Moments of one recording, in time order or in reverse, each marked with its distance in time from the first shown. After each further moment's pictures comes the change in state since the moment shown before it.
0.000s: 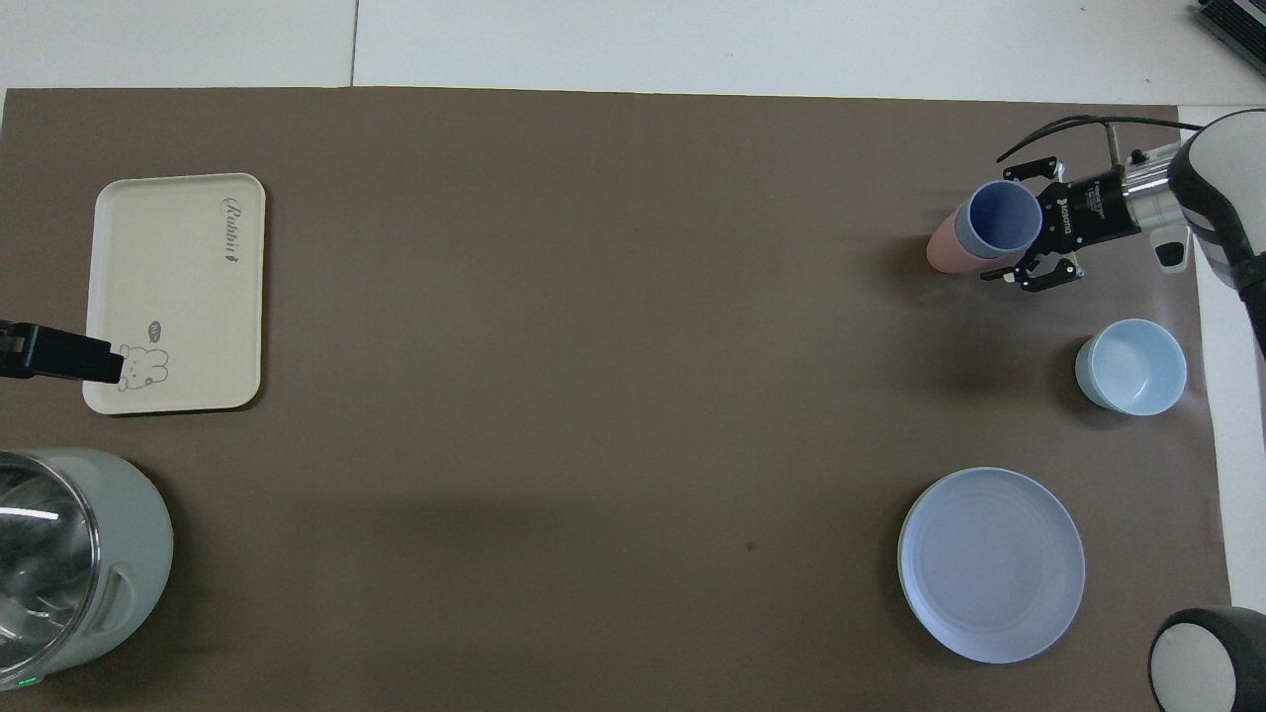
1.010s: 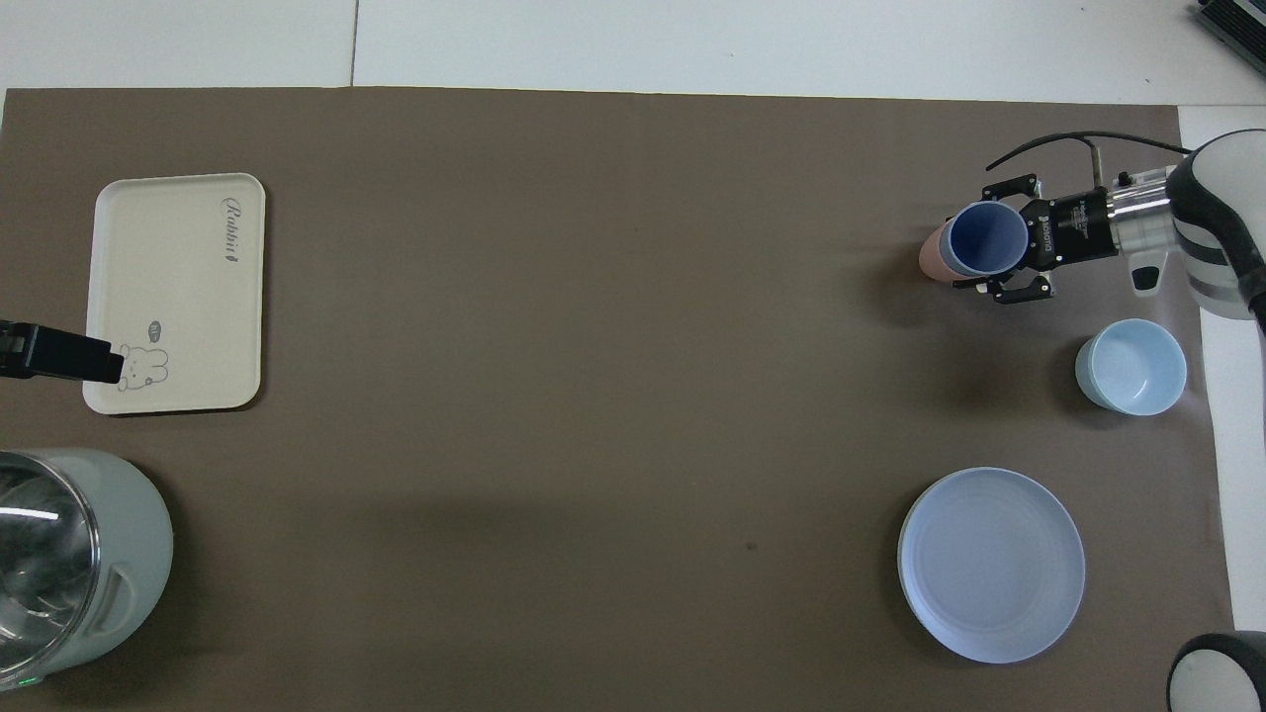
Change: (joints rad) left arm 0.000 0.000 0.000 0.000 0.000 0.000 0.000; right arm 0.004 -0.077 0.001 -0.171 0.148 0.019 -0.087
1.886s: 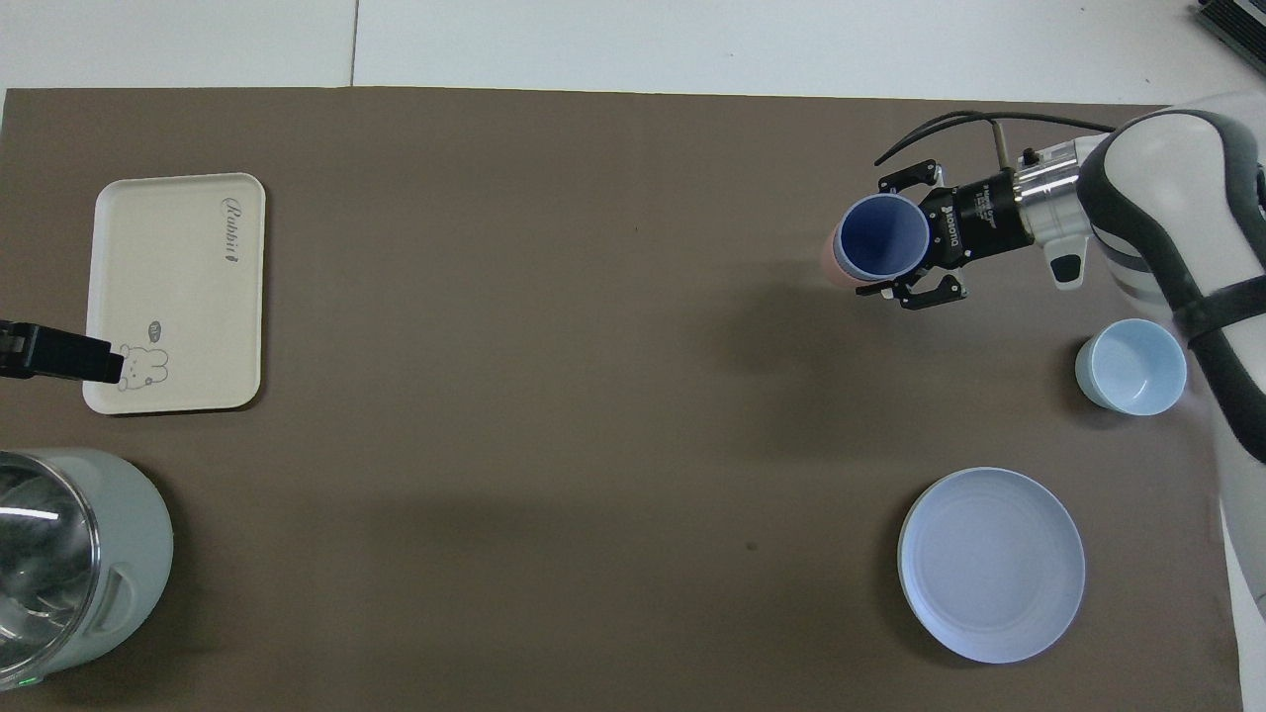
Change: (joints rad) left arm 0.000 0.000 -0.001 0.000 0.000 0.000 0.000; right arm 0.237 -0.240 0.001 -0.133 0.024 0.006 0.228
